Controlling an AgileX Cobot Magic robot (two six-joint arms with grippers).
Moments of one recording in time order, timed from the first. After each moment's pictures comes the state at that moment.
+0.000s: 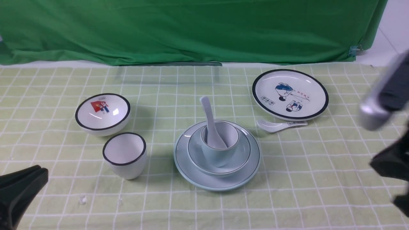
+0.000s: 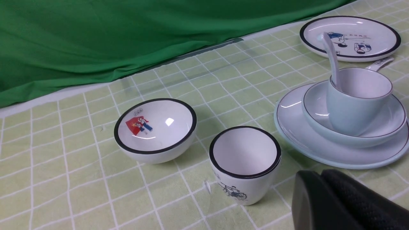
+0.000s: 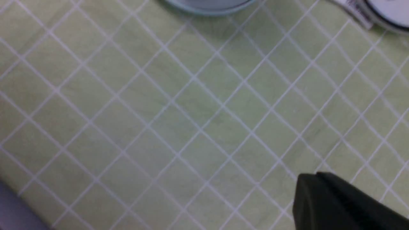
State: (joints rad) right arm 0.63 0.97 -1.06 -0.02 1.10 -0.23; left arm -0.44 0.33 -0.35 0.30 0.39 -0.20
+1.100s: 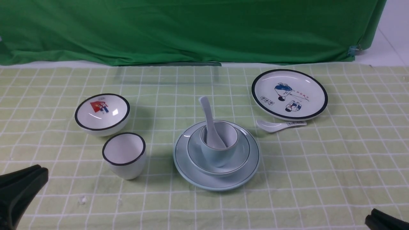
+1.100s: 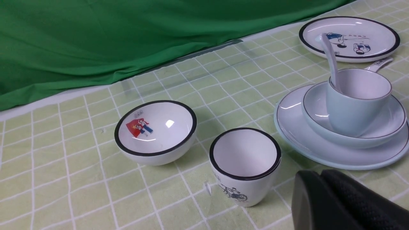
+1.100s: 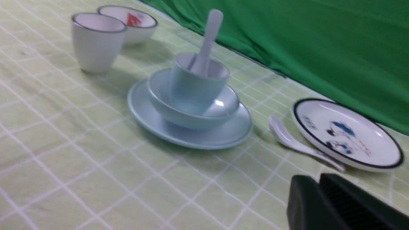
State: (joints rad) right arm 0.51 0.21 0.01 -0.03 -0.08 -0.21; left arm -0.44 0.33 -0.35 0.31 0.39 -0.19
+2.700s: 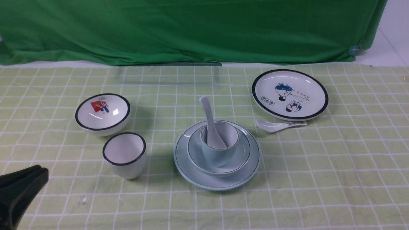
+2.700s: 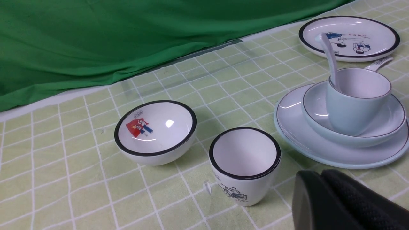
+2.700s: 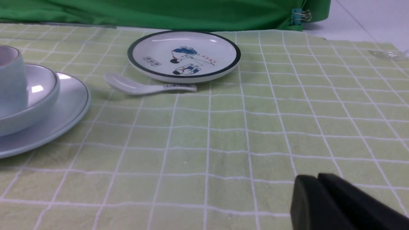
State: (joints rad) right arm 0.10 0.00 0.01 -0.03 0.22 0.06; left arm -0.44 0.33 -0.35 0.31 0.39 -0.19
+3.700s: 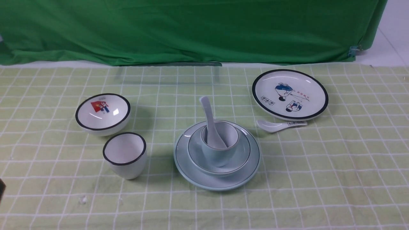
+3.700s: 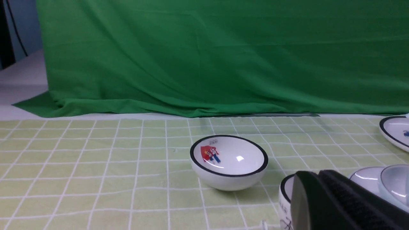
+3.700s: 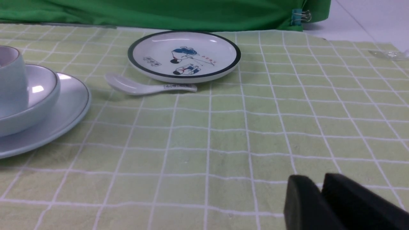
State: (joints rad) right arm 0.10 0.00 0.01 -0.03 0.22 0.06; left arm -0.05 0.01 -0.05 0.05 0.13 -0.09
